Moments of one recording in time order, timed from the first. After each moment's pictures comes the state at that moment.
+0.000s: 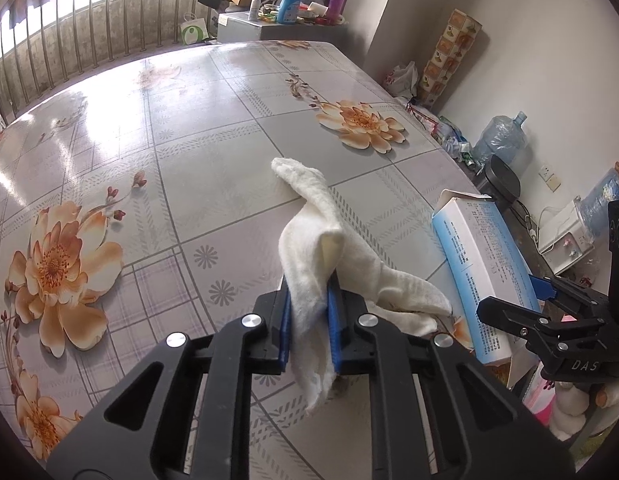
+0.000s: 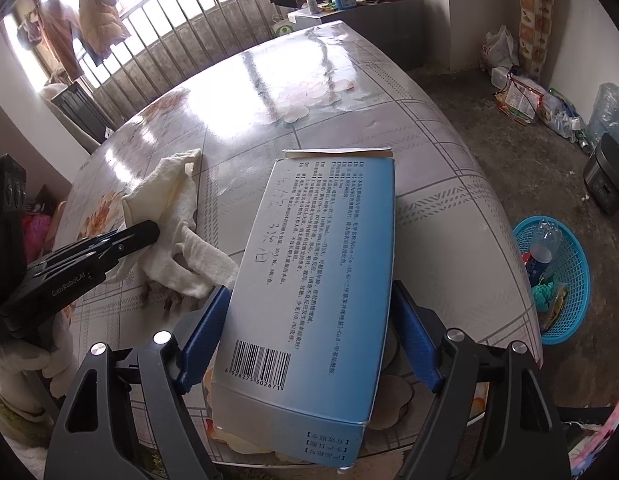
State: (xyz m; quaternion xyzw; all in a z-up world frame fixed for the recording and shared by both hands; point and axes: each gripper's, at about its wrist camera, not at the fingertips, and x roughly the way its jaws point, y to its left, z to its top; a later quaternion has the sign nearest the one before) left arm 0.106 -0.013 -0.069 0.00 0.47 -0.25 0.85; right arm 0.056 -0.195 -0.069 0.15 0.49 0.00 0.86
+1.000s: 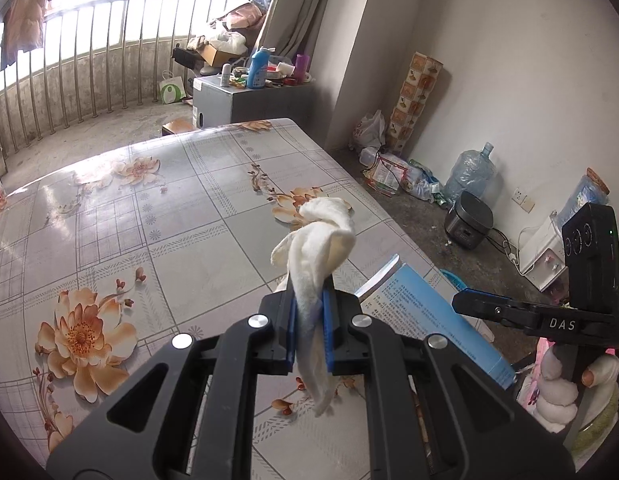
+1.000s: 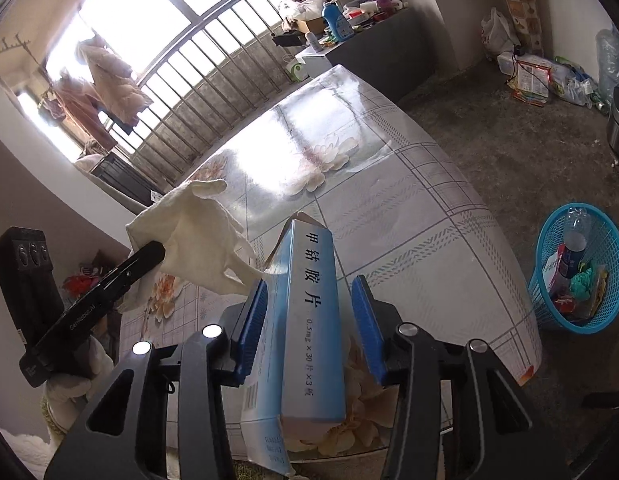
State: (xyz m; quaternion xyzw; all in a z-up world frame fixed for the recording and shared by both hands) left arm 0.086 -0.016 0.012 0.00 0.37 -0.30 0.88; right arm 0.045 -0.237 -0.032 0.29 0.42 0.05 0.86
